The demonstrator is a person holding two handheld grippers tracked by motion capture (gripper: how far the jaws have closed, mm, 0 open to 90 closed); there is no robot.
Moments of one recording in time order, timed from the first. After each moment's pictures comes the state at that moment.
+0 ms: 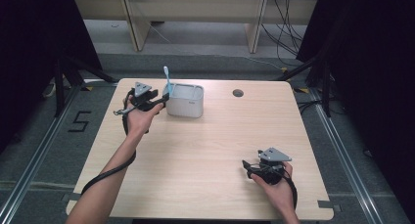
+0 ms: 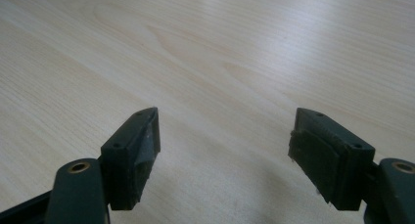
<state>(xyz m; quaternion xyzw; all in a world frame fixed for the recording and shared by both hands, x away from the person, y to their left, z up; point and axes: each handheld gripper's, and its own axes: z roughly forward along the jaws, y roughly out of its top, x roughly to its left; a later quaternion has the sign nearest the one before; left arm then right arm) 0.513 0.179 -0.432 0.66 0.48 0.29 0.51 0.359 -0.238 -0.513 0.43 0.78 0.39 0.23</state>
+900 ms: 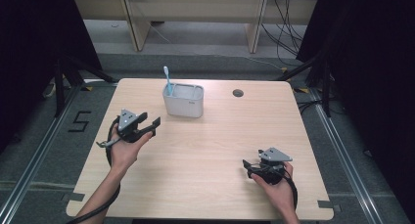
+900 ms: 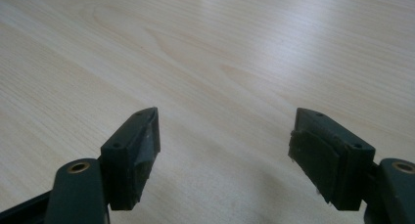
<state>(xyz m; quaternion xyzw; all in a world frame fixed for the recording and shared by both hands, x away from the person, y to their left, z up) 0.415 0.201 -0.454 0.66 0.45 0.29 0.52 0.358 -0.238 -0.511 0.43 0.78 0.39 0.24</state>
